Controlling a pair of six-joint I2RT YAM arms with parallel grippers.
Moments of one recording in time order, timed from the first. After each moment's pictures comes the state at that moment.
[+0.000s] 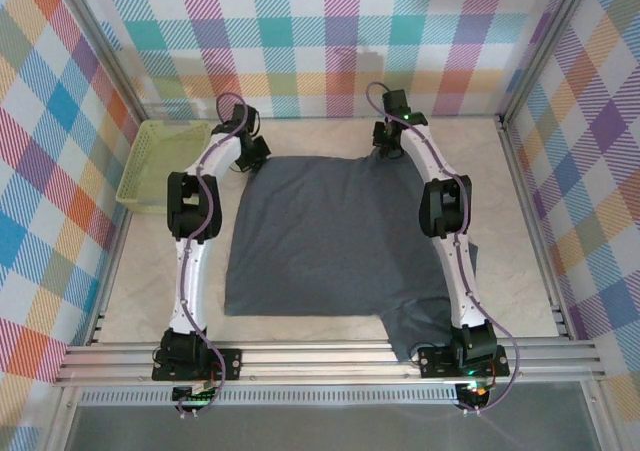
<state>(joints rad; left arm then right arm) -0.13 2.48 2.15 -0.72 0.05 -0.63 0.23 2.71 2.60 -0.83 0.06 0.34</state>
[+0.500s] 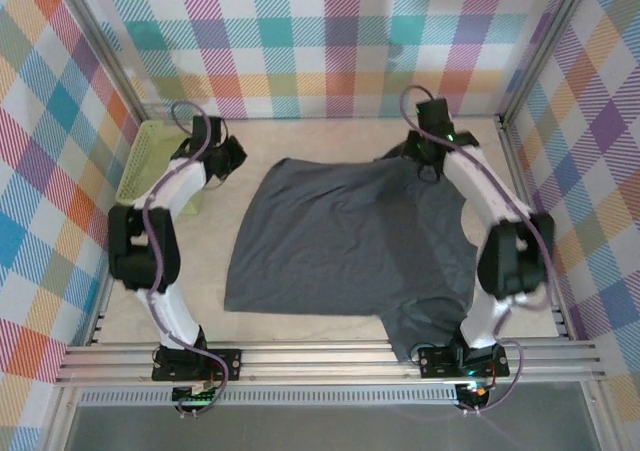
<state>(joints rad) -0.09 1.76 1.32 -0.32 0.13 -0.74 0.23 1.65 1.43 -0.62 0.20 0.47</state>
